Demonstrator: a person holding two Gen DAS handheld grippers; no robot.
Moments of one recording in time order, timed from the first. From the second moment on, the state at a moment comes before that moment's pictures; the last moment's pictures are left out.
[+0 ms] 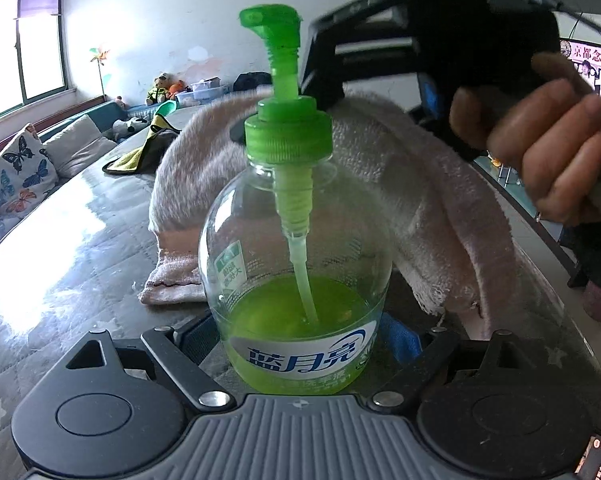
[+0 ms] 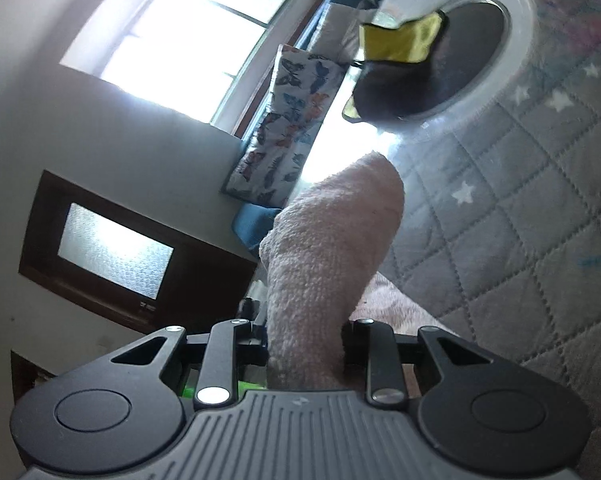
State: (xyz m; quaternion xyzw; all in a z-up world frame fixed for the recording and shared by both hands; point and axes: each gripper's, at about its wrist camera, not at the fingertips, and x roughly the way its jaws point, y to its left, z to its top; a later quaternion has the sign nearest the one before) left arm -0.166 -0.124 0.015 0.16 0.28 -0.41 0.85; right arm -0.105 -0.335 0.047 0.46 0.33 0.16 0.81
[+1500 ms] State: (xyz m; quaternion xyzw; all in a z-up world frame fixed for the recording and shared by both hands) left arm -0.164 -0.120 0.019 0.15 0.28 -0.41 0.86; right arm -0.117 -0.339 0.014 0.48 0.36 0.13 0.79
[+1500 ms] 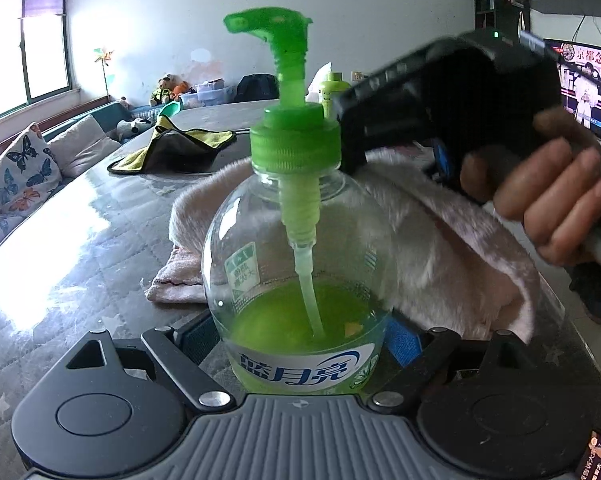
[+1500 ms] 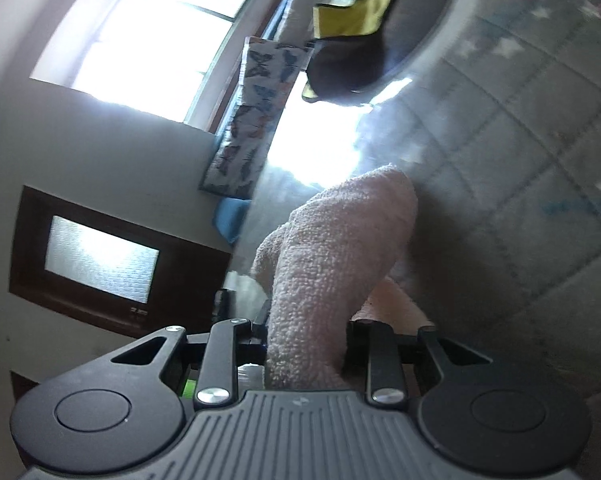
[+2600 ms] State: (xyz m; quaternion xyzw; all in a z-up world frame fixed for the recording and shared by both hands) left arm -0.146 -0.119 0.012 0.15 0.28 -0.39 0.86; right arm -0.117 -0.335 0.015 0.52 0.35 0.16 0.76
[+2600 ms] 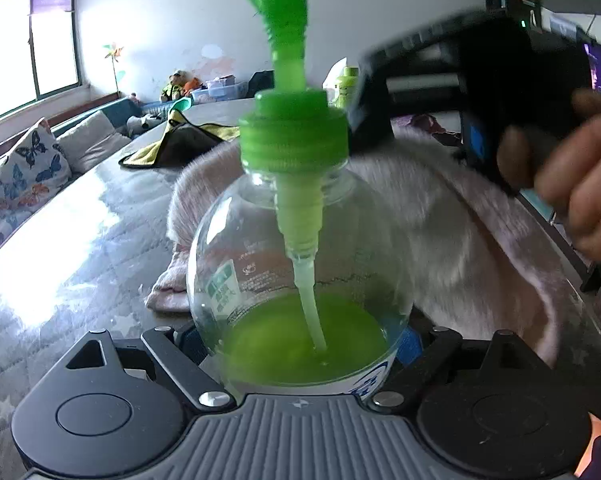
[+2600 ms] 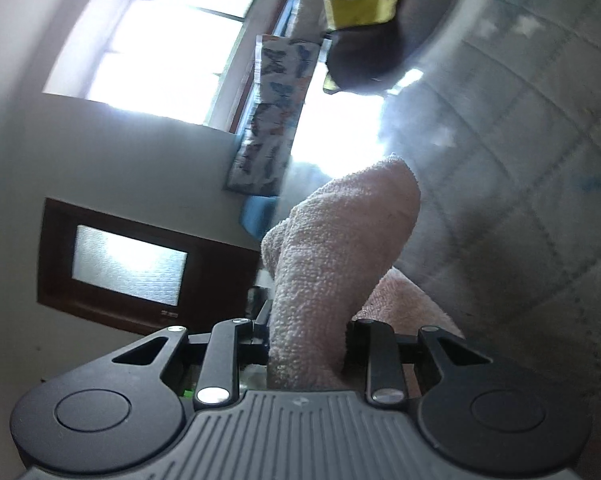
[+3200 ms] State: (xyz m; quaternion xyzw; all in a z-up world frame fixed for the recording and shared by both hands) left arm -0.145 -0.120 0.010 0.16 0.29 -0.39 0.86; right arm -0.124 -0.335 0.018 0.51 0.36 0.14 0.77
